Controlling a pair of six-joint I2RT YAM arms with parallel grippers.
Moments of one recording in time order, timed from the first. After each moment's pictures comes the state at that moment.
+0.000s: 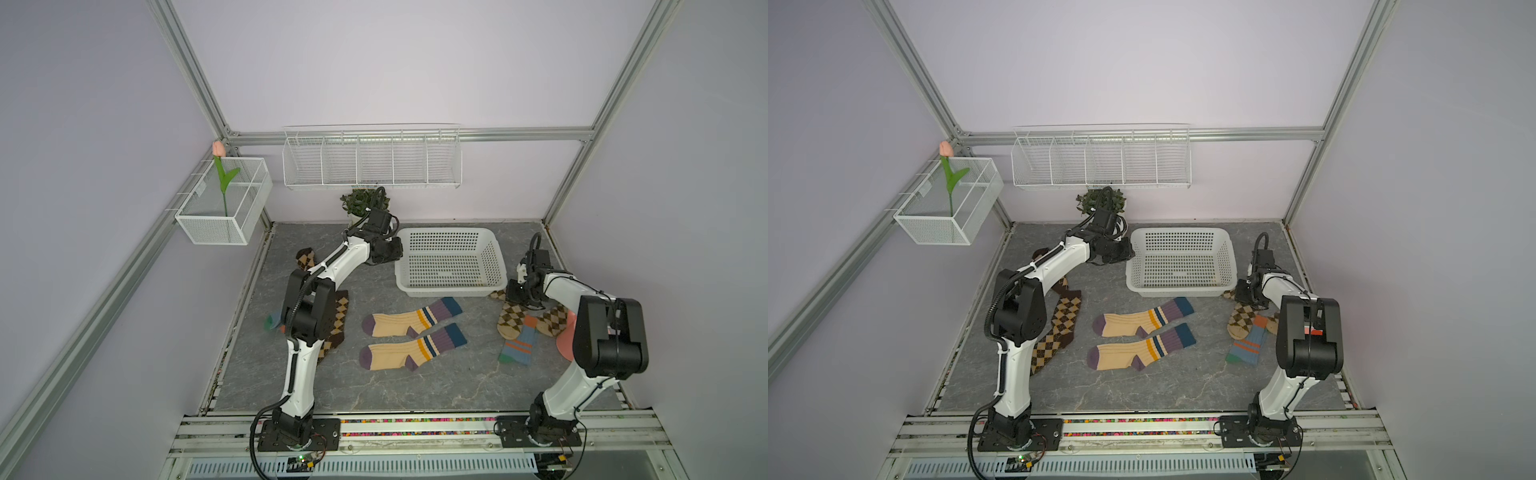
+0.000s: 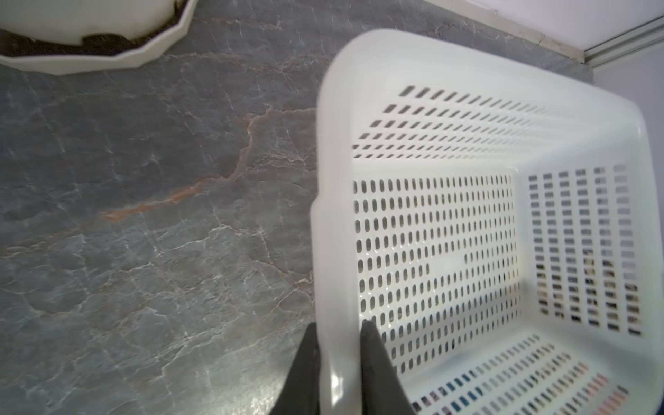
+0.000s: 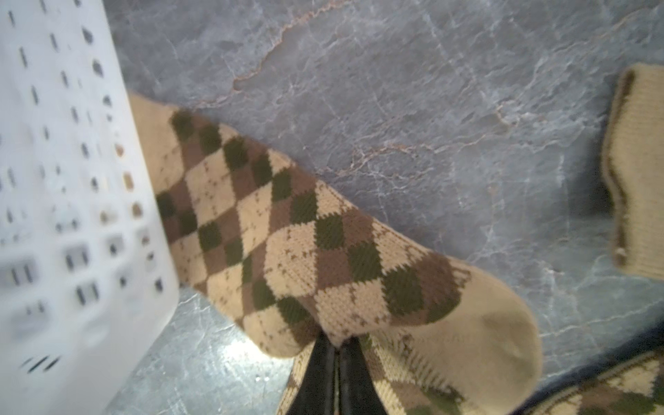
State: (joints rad) left arm -0.48 2.18 1.87 -0.60 0.23 -0.48; right arm -0.07 1.73 1.05 -0.52 -0.07 0.18
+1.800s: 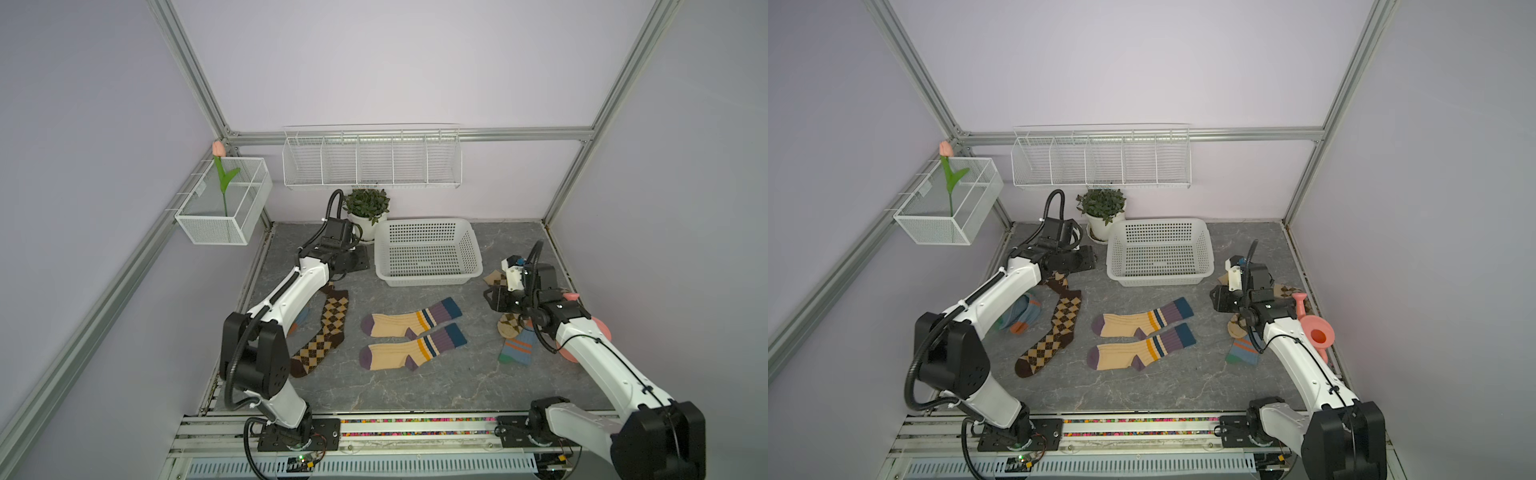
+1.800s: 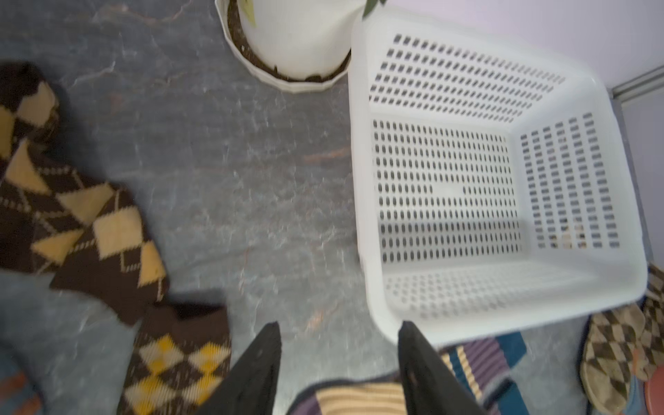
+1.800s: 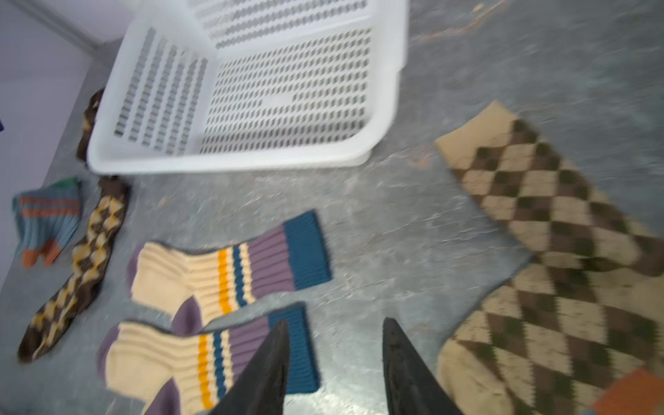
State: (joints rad) left arm -0.38 1.56 1.27 -0.56 0.07 -0.40; right arm 0.23 1.12 0.77 -0.46 -0.25 0.25
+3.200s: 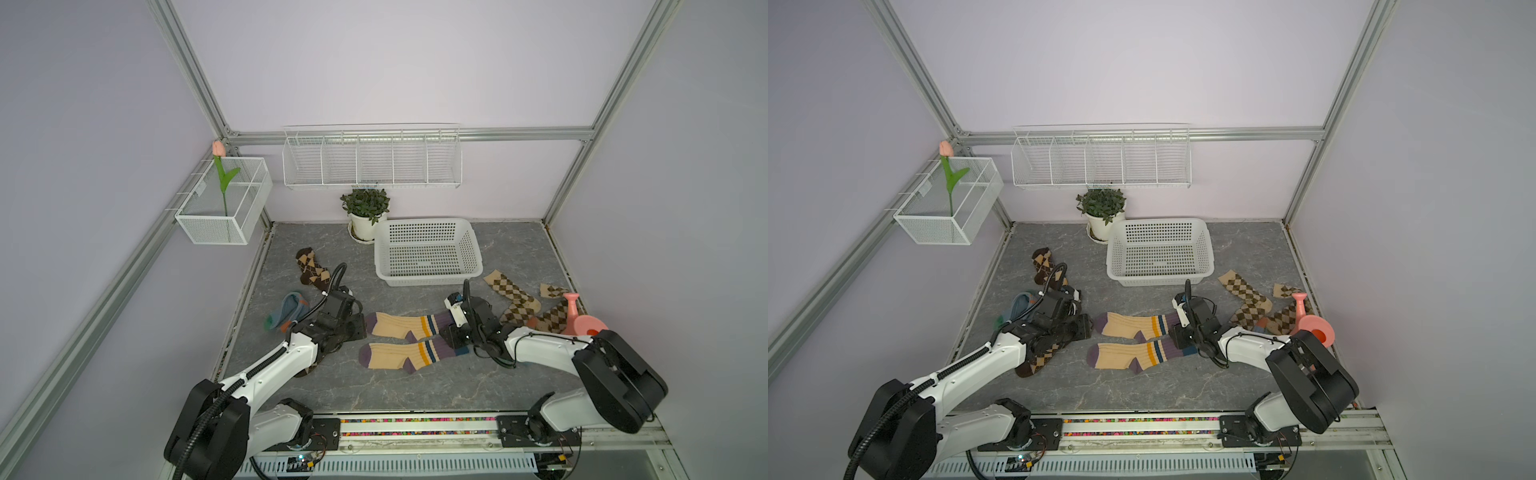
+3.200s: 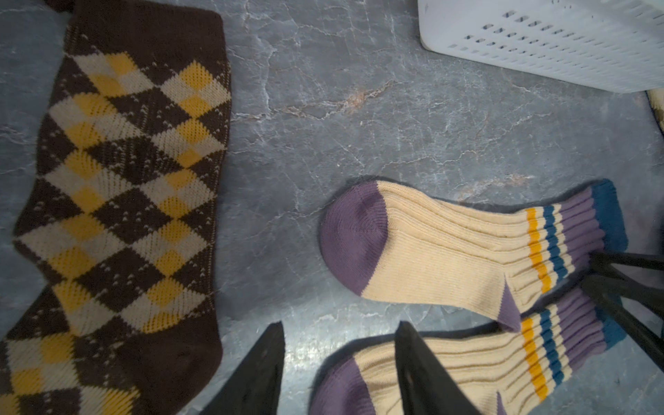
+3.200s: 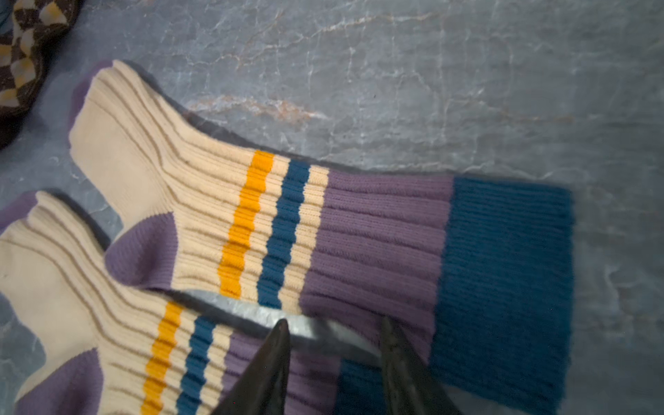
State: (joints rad) left arm -0.52 1.18 0.60 -0.35 0.04 -0.54; right arm 0.65 1.44 0.52 0.02 -0.12 0.32
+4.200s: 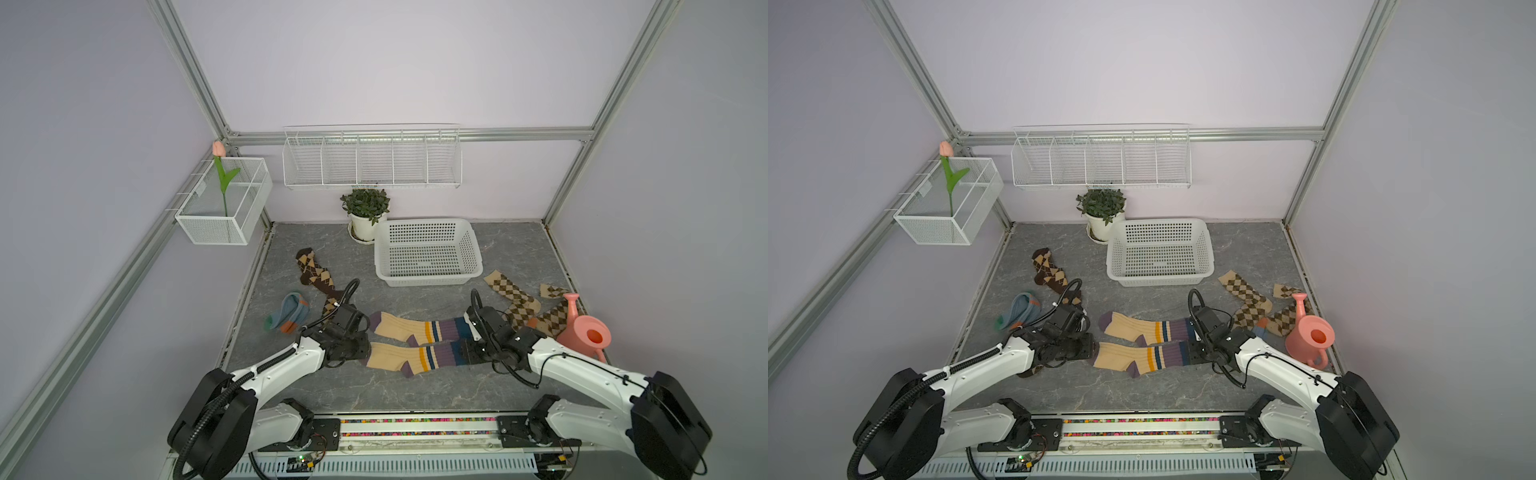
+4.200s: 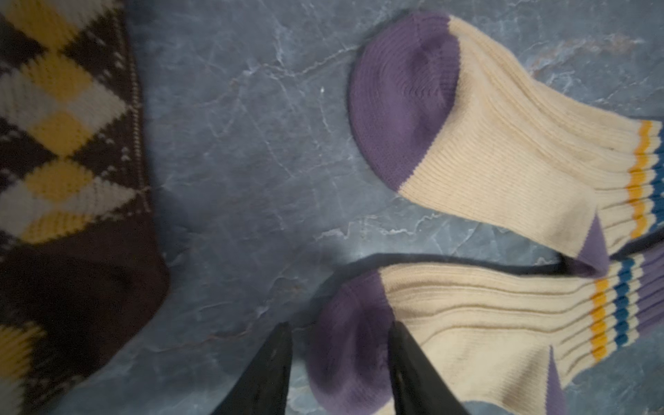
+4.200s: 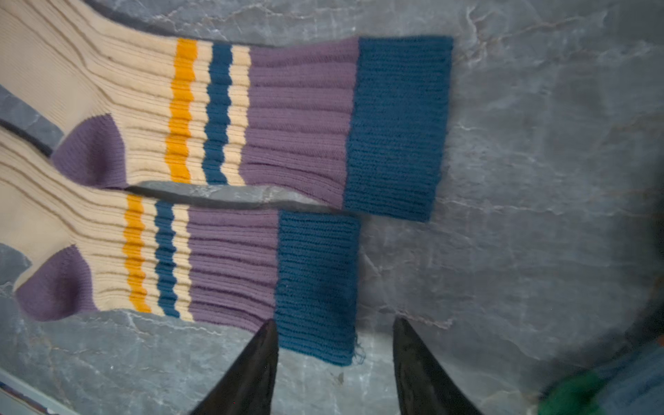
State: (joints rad) left arm -0.62 1.22 0.53 -0.42 0.07 -0.58; right arm 0.68 1.17 0.56 -0.54 -0.01 0.50
